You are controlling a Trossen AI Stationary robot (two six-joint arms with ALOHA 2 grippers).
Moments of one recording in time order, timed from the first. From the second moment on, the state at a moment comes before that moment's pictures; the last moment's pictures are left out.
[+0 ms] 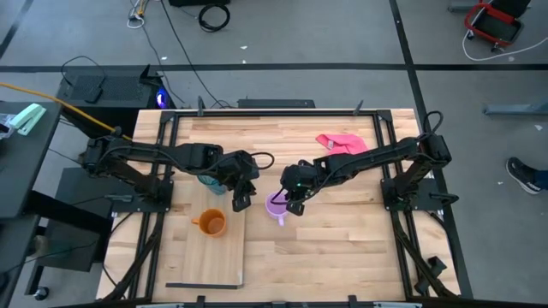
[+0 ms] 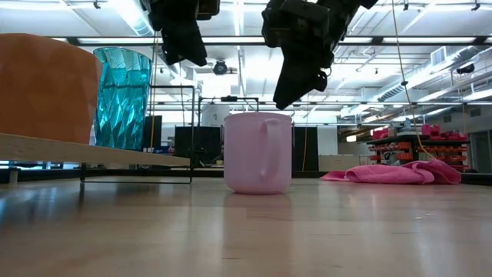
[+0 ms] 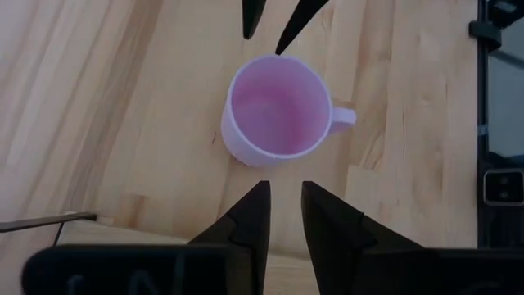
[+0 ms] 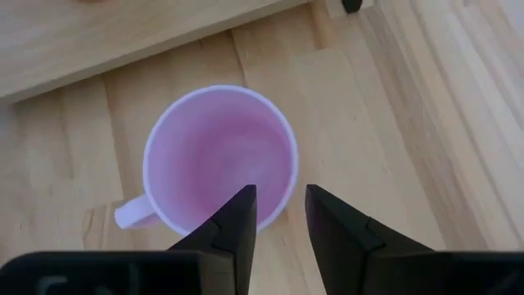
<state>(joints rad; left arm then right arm) -0.03 1.46 1.22 -0.68 0.08 -0.31 0.09 1.68 1.25 -0.58 0.07 0.40</state>
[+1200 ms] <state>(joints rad) -0.01 1.46 1.22 -0.76 -0.01 -0.28 0.10 1.68 1.15 -0.46 0.10 0.42</state>
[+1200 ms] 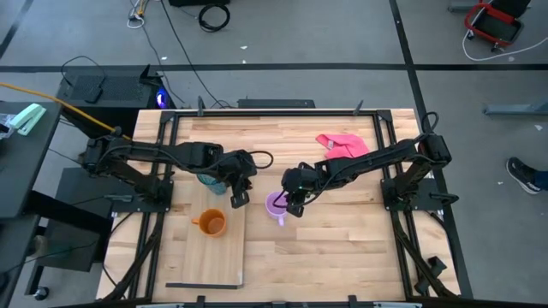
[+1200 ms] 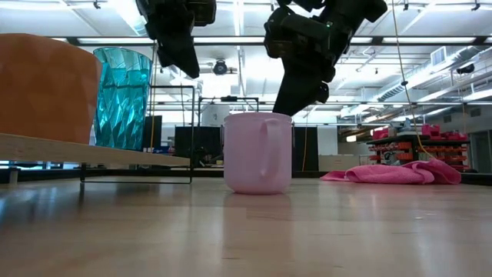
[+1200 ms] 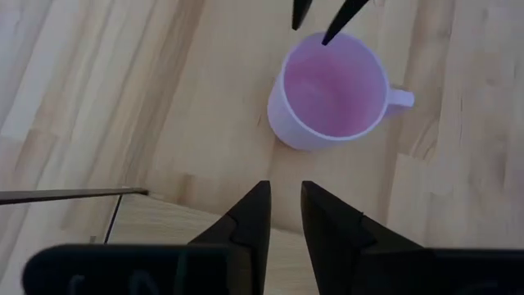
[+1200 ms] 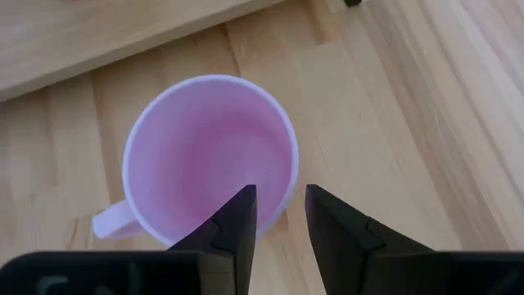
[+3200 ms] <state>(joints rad) -0.12 1.46 1.22 -0.76 0.03 -0.16 0.31 1.63 1.15 -0.56 0.08 0.28</state>
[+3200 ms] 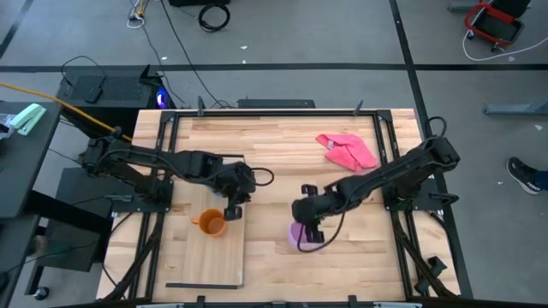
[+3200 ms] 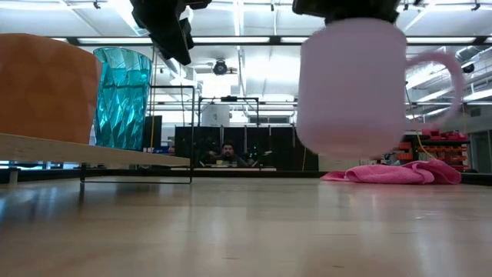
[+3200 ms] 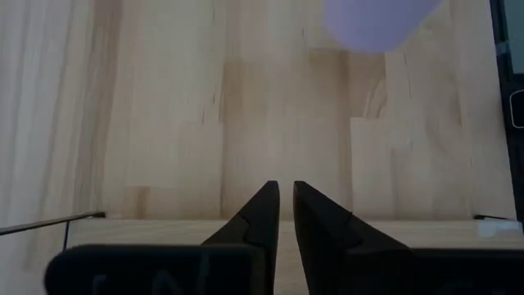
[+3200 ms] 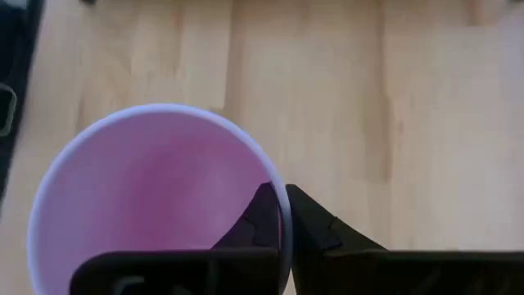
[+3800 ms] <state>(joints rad) -0.13 1.50 1.22 -0.72 0.08 -0.13 0.24 1.69 1.15 -0.55 0.13 0.26</state>
